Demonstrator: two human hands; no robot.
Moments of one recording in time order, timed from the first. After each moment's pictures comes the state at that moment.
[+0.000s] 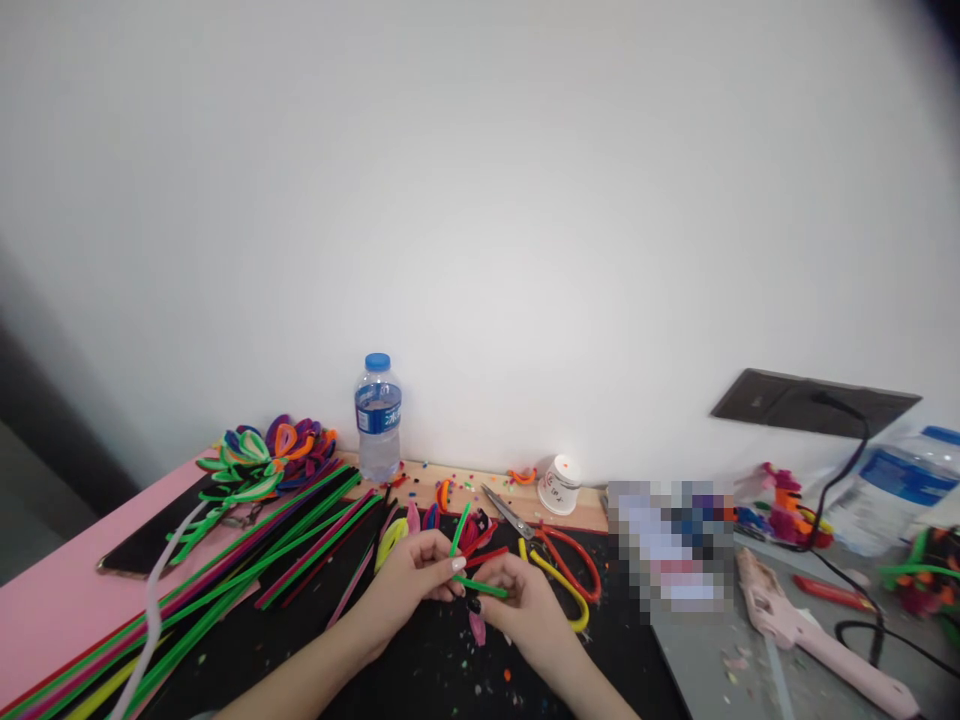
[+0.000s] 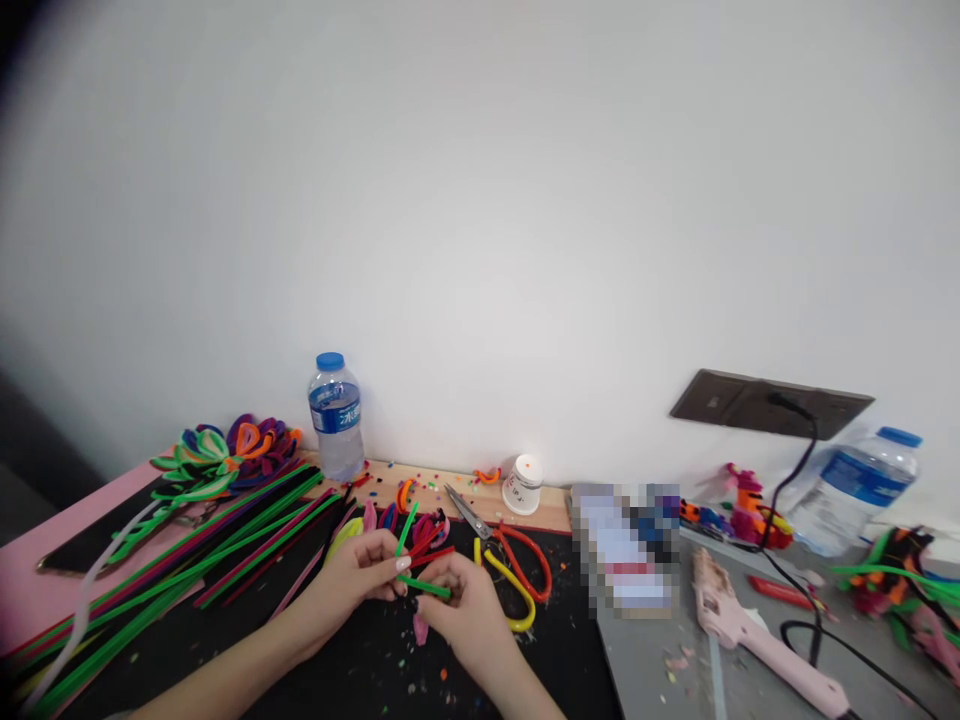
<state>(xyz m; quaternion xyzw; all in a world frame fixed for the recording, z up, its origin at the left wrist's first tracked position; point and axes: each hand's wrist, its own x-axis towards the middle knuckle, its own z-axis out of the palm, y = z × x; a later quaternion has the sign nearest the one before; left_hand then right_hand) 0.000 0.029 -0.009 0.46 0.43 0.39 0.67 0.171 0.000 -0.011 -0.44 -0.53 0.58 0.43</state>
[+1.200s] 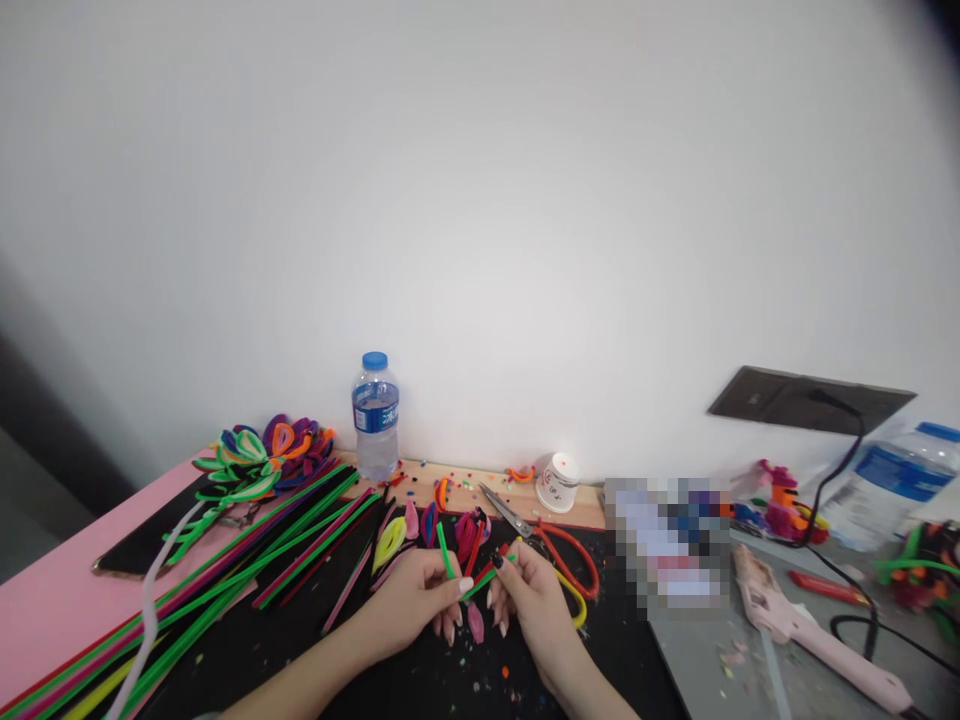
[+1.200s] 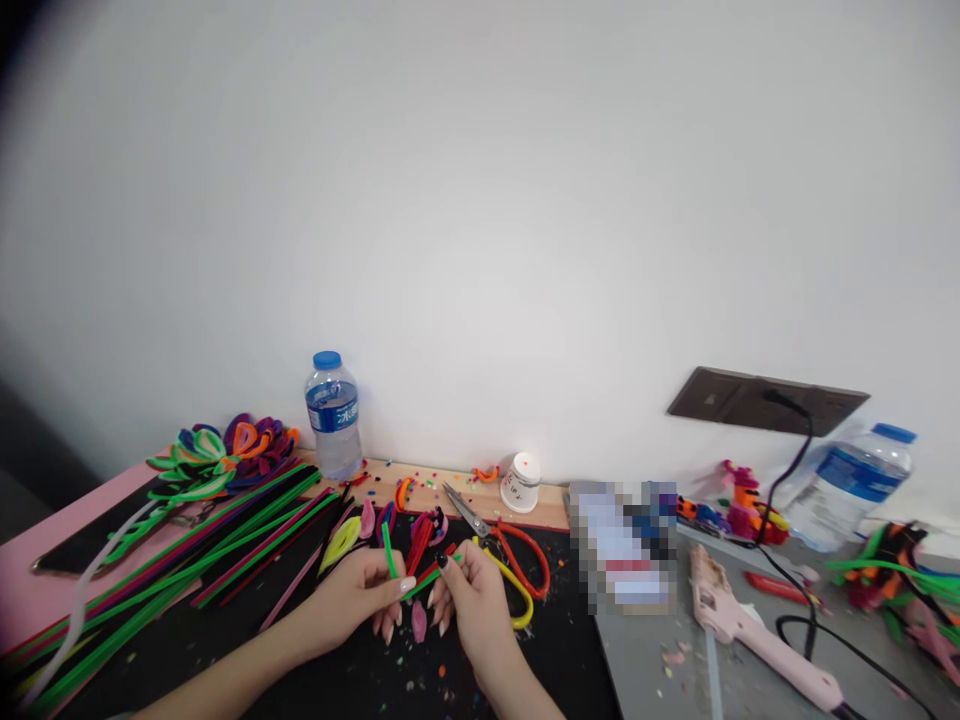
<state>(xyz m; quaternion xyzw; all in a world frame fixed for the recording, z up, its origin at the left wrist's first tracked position) 0.006 0.018 -0.010 0.57 0.40 0.30 0.65 0.169 0.000 -0.013 -0.45 -0.46 0.57 0.51</state>
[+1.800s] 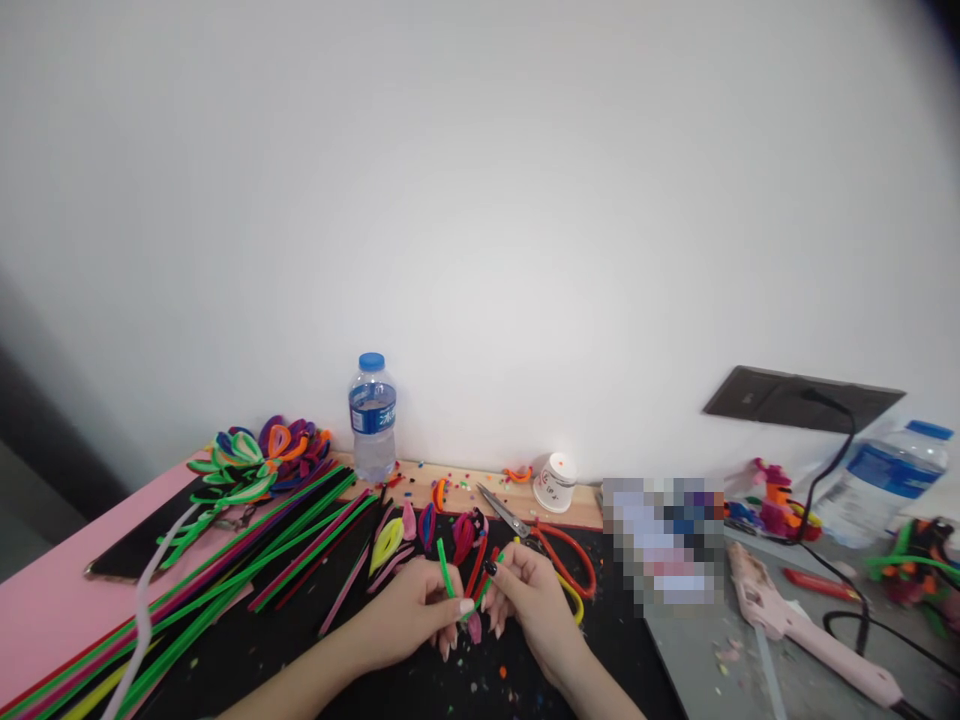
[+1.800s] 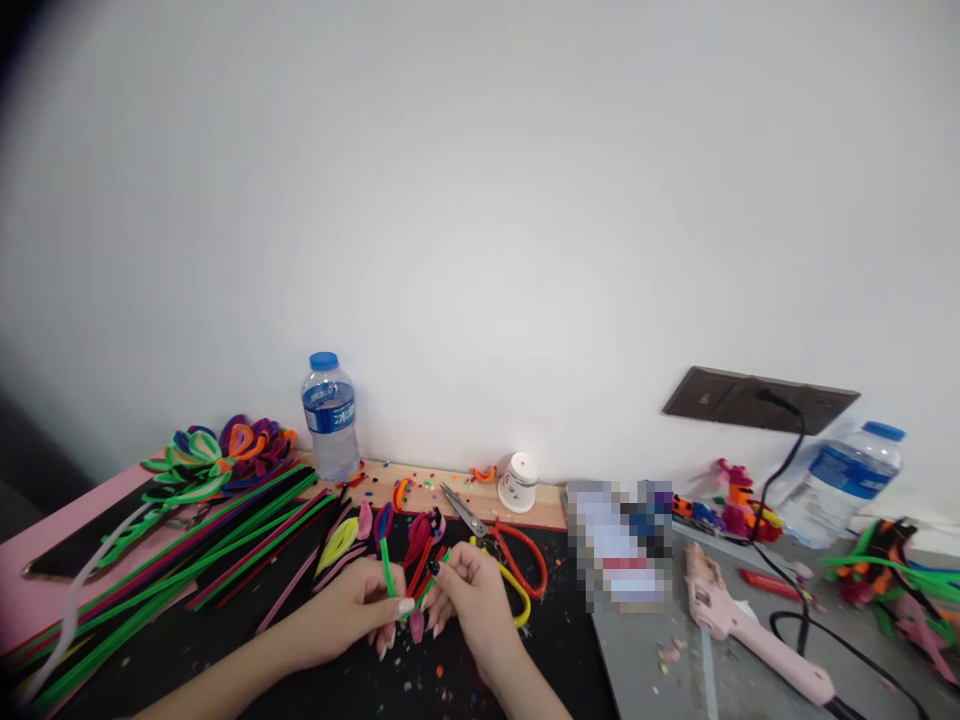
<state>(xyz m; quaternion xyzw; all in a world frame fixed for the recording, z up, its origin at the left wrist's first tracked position) 0.003 0.013 -0.010 0.62 0.39 0.24 0.64 0.174 0.003 -0.015 -0.42 -0.43 0.63 0.49</state>
